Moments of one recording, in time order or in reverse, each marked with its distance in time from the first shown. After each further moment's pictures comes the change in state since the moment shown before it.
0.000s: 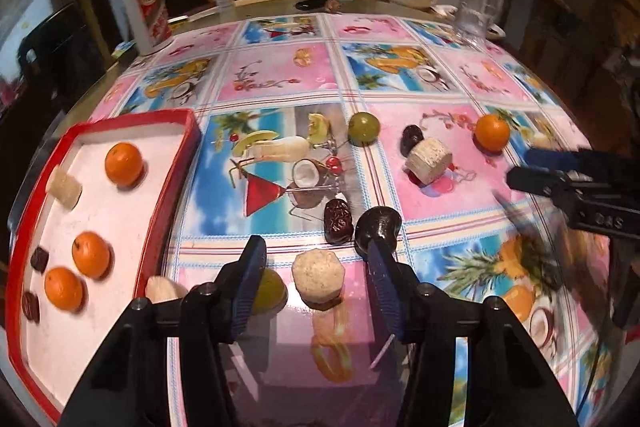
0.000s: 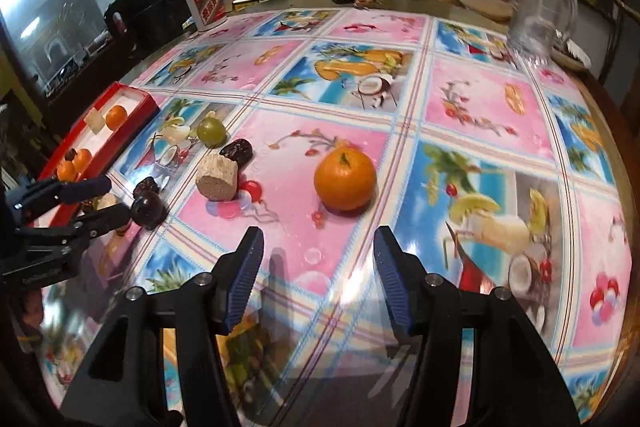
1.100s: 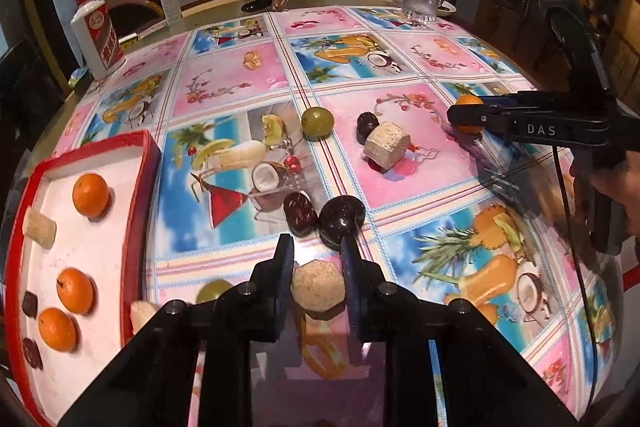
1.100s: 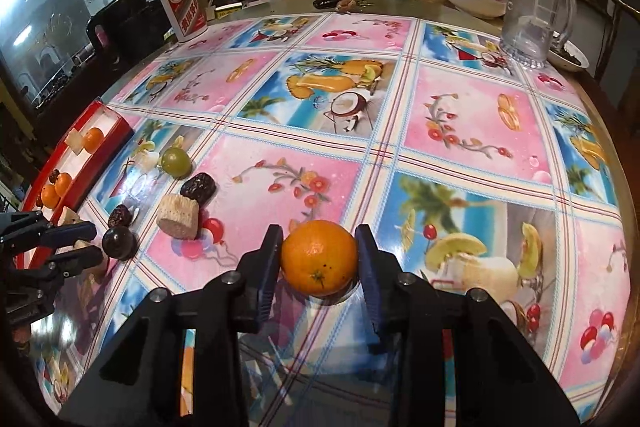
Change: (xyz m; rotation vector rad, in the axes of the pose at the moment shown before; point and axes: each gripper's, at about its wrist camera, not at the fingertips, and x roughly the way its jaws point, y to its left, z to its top) left arm -0.002 -0.008 0.000 0.127 0.019 -0.105; right arm 0.015 -0.024 0.021 0.041 0.001 -0.016
